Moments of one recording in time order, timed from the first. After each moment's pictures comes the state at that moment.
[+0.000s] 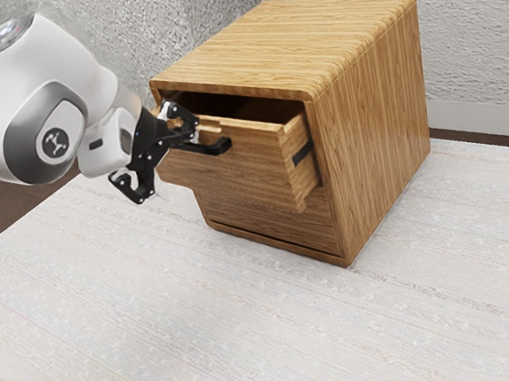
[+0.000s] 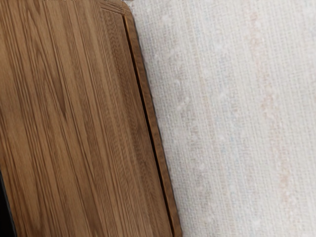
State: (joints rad) arm -0.21 -0.17 0.33 -1.87 0.04 2.18 1.90
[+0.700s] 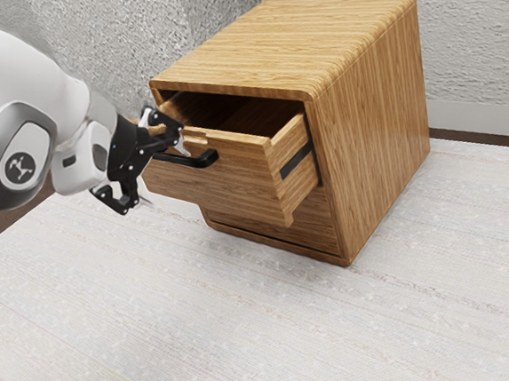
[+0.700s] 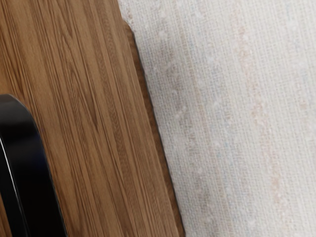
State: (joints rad) arm -0.23 -0.31 0.33 -2.00 0.09 2.24 1.89
